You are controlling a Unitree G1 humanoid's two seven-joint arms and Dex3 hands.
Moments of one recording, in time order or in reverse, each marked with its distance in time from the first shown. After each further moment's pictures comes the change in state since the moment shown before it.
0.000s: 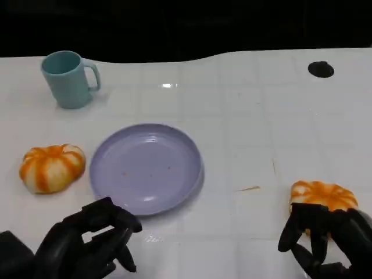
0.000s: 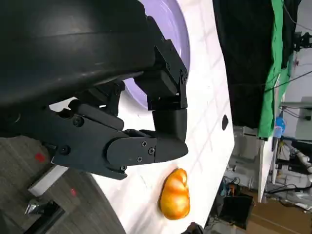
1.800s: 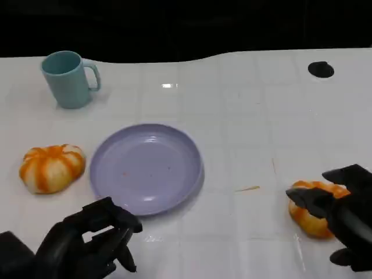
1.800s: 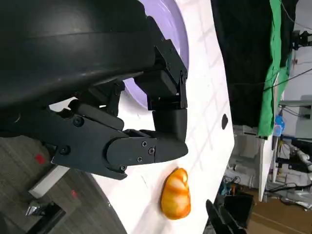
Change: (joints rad) left arm -0.002 -0.001 -0.001 0.004 0.008 -0.011 -0.006; right arm -0.053 -0.171 0.025 -0.333 -0.656 0.338 0.297
